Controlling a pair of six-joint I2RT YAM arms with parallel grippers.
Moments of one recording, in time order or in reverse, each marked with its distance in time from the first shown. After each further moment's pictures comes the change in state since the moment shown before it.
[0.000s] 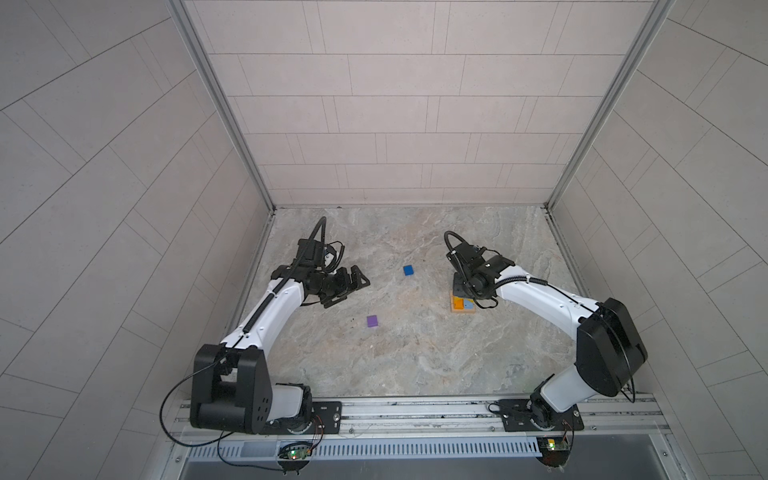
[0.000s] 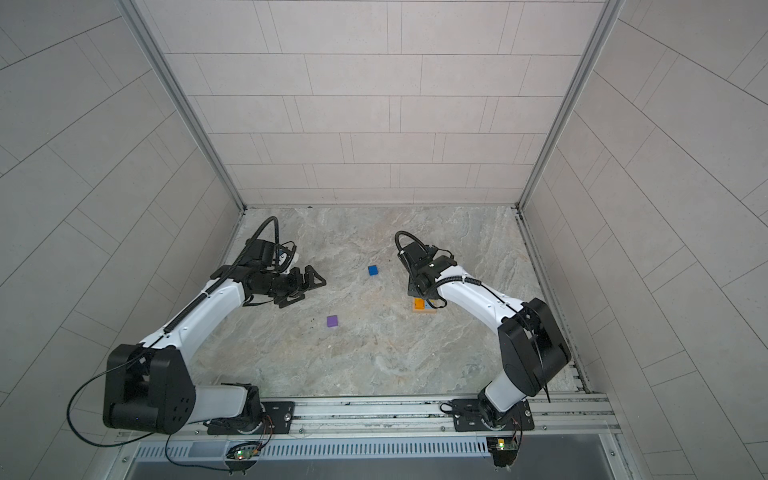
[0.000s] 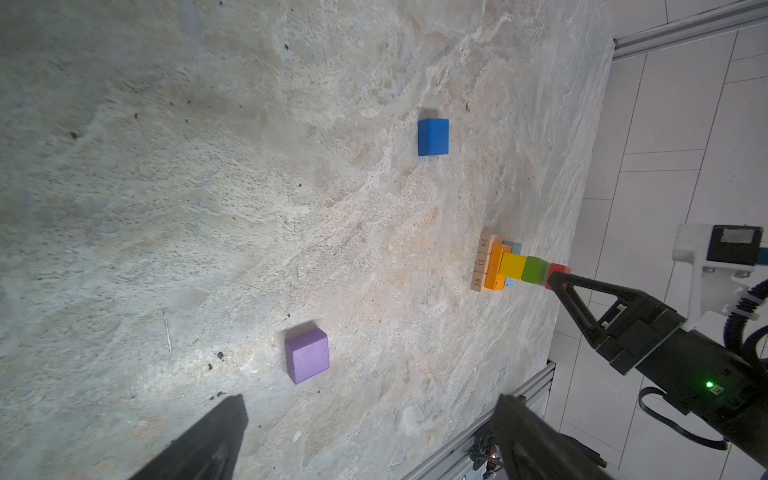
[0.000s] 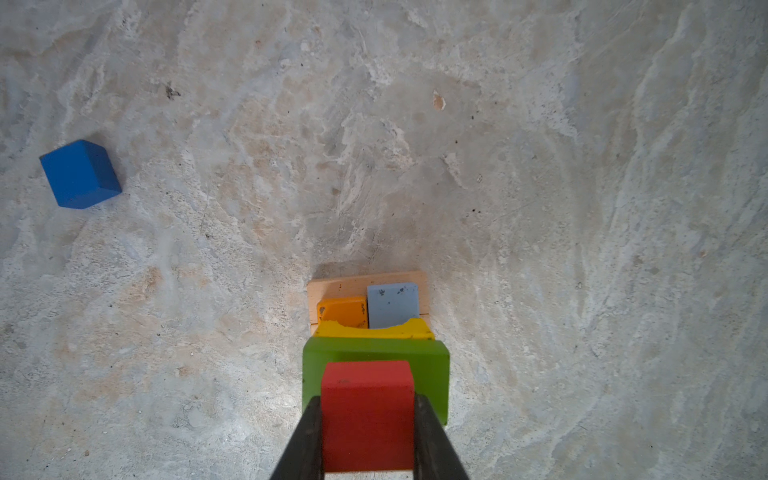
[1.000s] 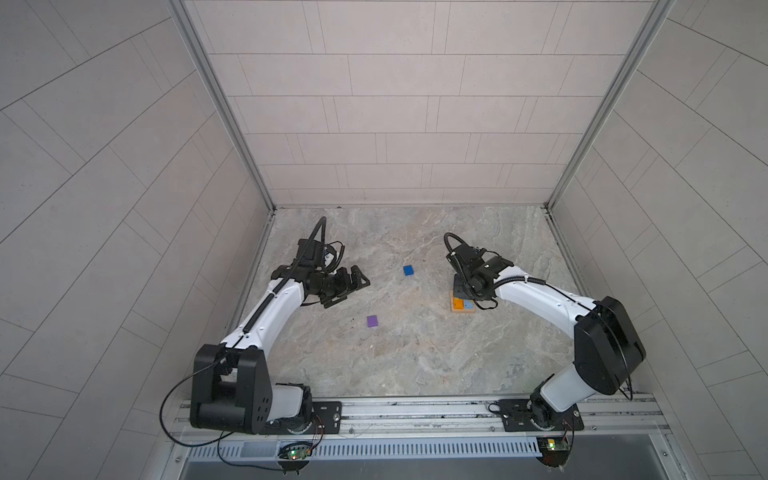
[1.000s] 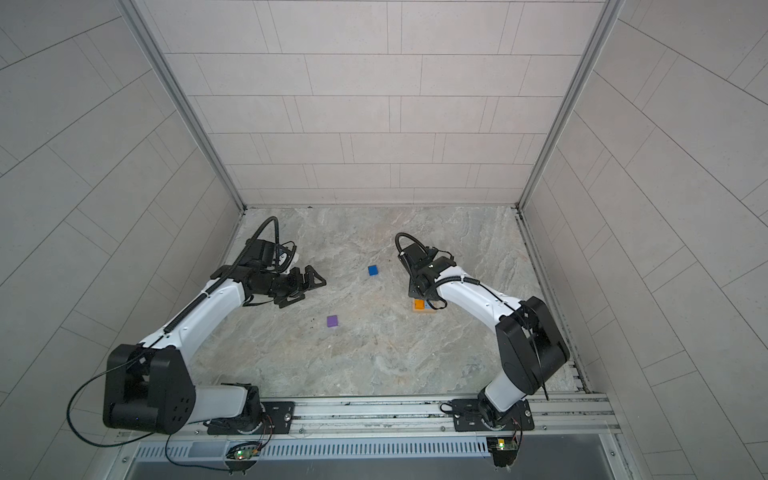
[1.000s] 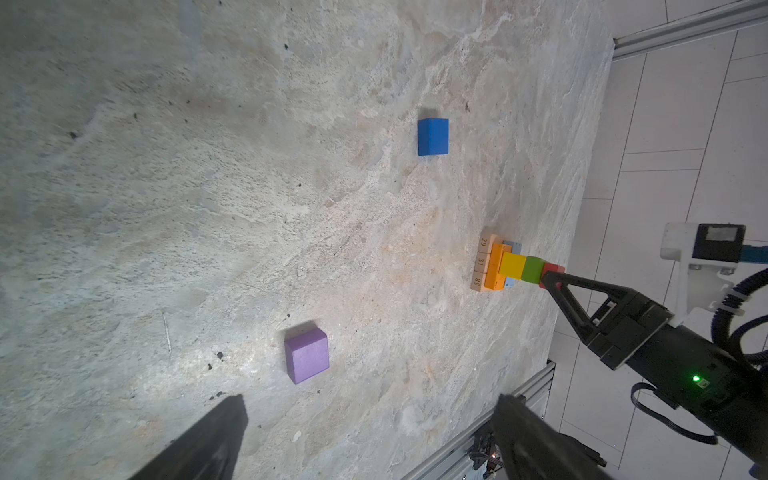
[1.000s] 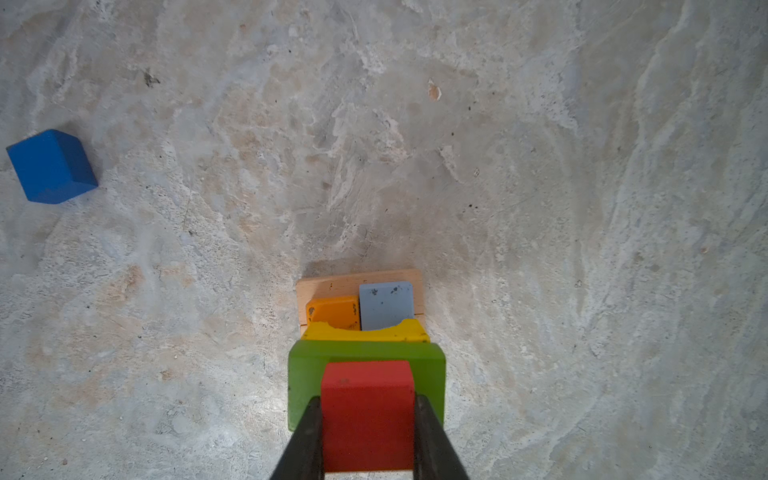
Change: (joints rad) left arm -0.001 0.000 0.000 0.000 0.000 0.000; right arm -0.004 0.011 -0.014 0.006 0.003 -0.004
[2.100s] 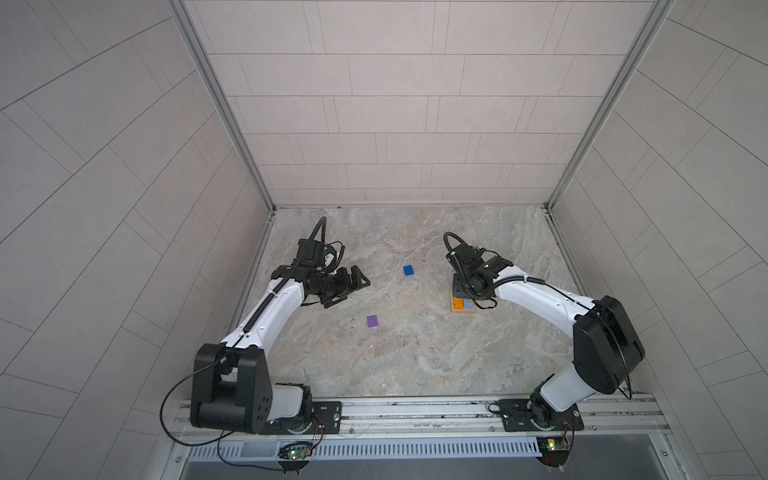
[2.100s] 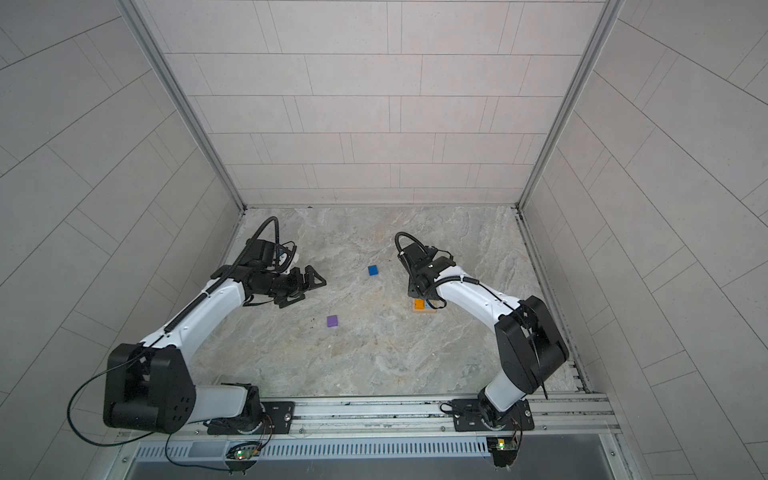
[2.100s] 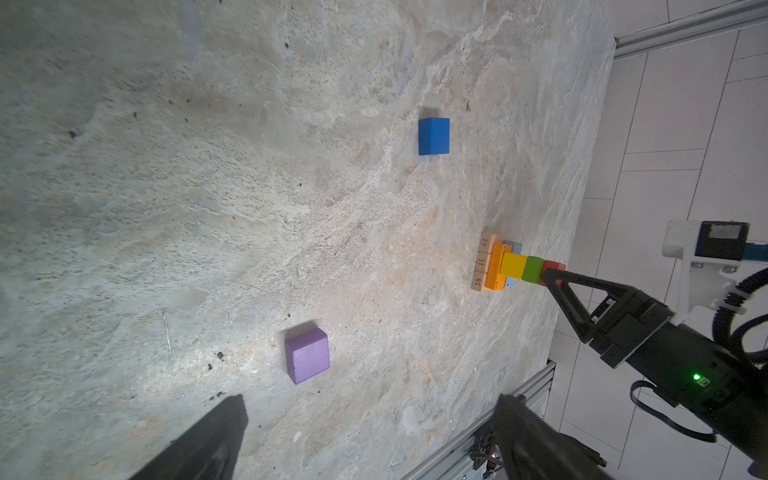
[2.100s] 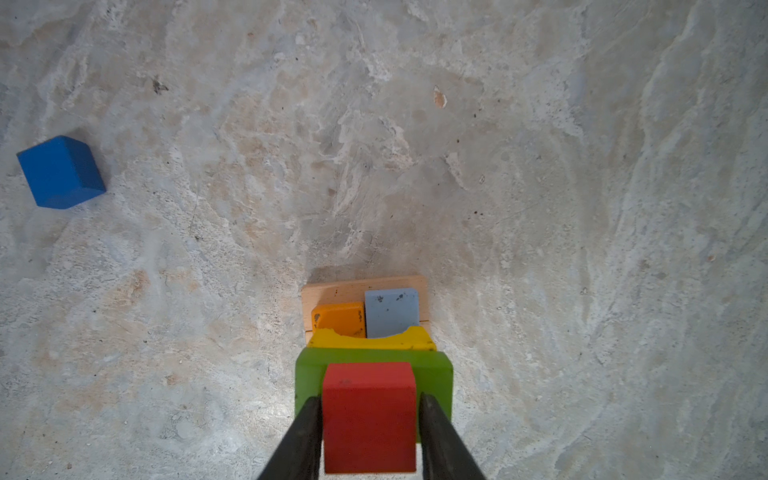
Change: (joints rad) left arm 0.000 0.004 0.000 0.000 0.000 0.000; right arm 0.000 0.005 0.000 0.017 0.000 -0.008
